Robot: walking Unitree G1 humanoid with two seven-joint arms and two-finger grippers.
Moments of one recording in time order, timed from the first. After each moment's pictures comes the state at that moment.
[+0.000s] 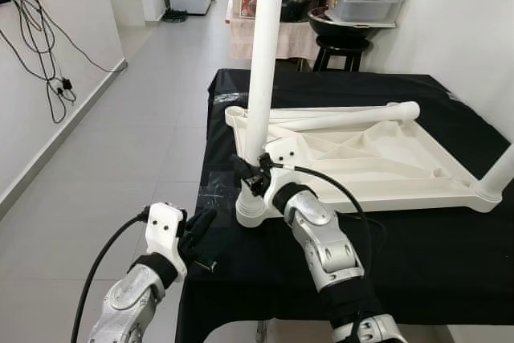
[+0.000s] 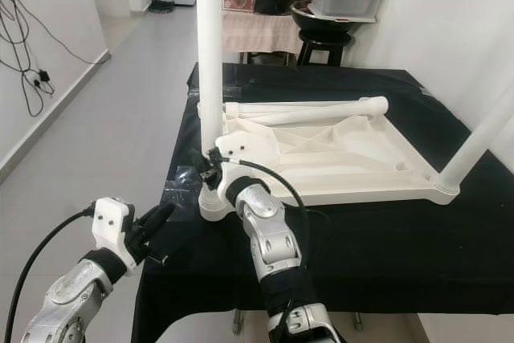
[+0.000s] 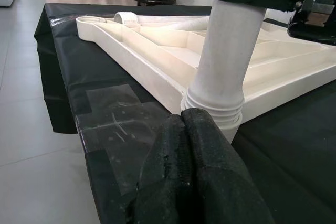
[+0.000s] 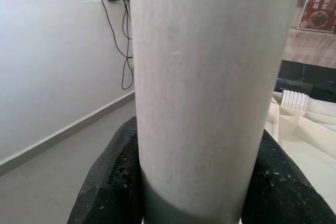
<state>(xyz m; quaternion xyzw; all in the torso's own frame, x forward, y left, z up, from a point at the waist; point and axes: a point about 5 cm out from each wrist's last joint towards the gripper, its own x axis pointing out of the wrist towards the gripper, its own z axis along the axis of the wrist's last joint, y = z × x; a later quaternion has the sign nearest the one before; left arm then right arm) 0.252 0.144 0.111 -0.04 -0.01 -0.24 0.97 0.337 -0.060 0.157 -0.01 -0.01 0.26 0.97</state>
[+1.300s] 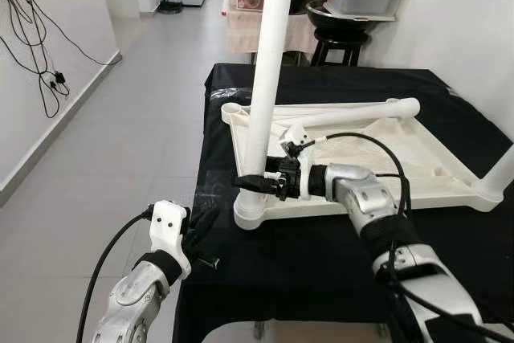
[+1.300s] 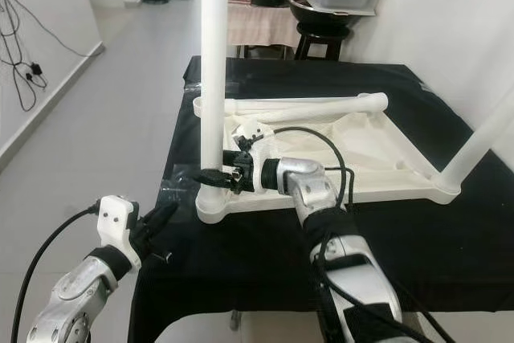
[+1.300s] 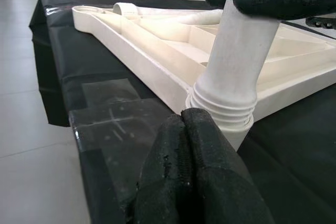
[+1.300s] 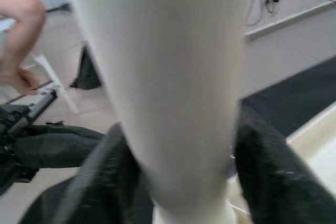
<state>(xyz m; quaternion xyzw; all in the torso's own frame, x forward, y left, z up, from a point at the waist) 0.258 0.139 0.109 -0.05 -0.01 -0.24 0.97 0.370 -0.109 0.177 -0.02 0.11 0.54 0.84</state>
